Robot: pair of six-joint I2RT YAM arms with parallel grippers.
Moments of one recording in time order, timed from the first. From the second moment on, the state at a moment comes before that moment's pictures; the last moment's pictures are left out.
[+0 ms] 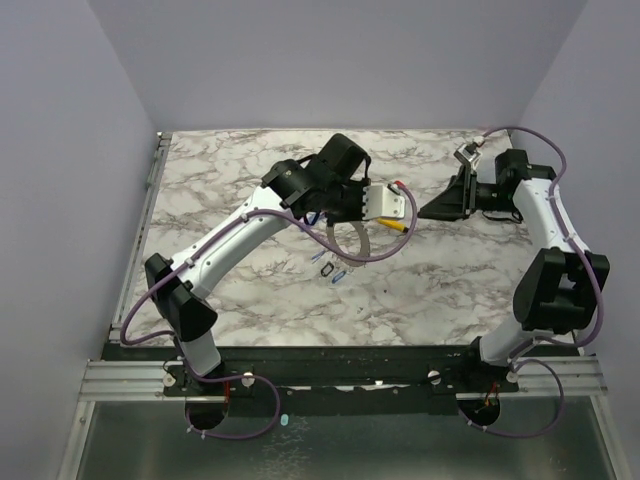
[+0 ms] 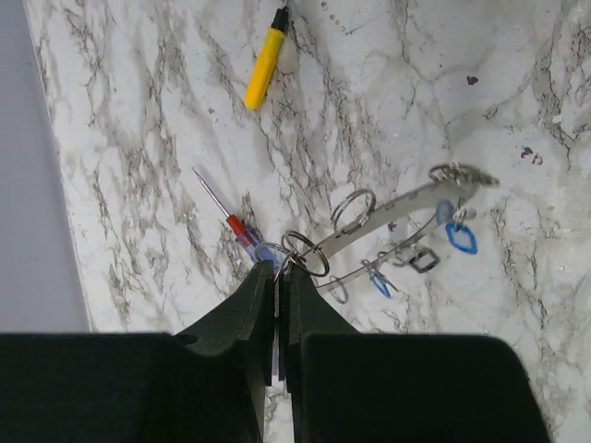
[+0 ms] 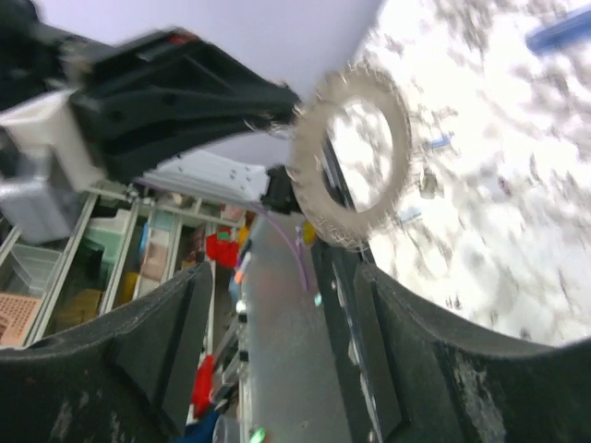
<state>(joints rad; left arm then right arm) -0.84 1.73 1.90 -1.03 0.22 0.85 -0.13 1.65 1.41 -1.32 -1.53 -0.52</state>
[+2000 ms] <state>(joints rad) -0.95 1.26 1.18 -0.35 0.22 1.22 0.11 1.13 1.02 -0.25 -1.25 -0.45</state>
